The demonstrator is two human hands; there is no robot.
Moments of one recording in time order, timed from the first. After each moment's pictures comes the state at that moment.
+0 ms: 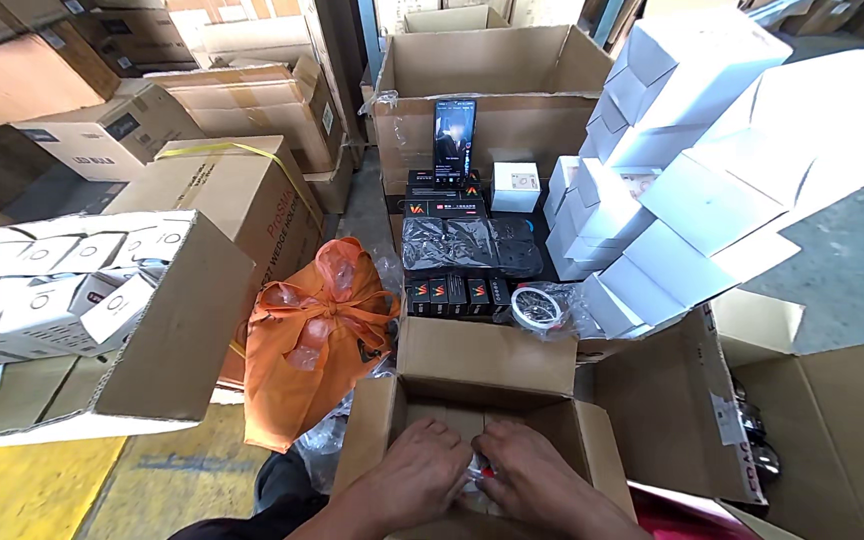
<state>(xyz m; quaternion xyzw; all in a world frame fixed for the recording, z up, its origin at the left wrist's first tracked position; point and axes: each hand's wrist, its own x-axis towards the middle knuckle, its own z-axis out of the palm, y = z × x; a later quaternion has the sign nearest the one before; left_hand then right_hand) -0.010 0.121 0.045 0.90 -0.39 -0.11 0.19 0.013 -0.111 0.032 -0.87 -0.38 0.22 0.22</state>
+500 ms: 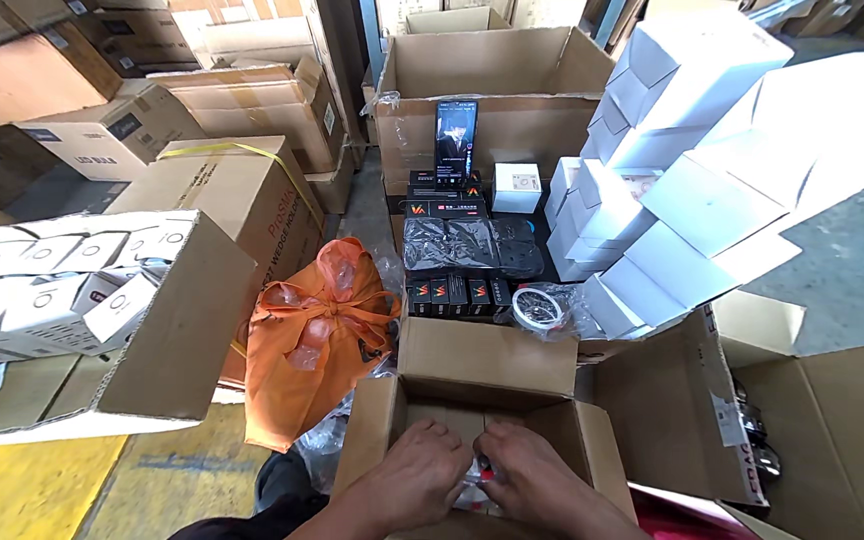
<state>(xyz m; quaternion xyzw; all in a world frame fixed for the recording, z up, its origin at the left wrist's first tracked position) -0.010 0.122 0.045 0.89 -0.39 -0.14 0.19 0.013 -0.110 0.030 -0.87 -0.37 0.23 0.23</state>
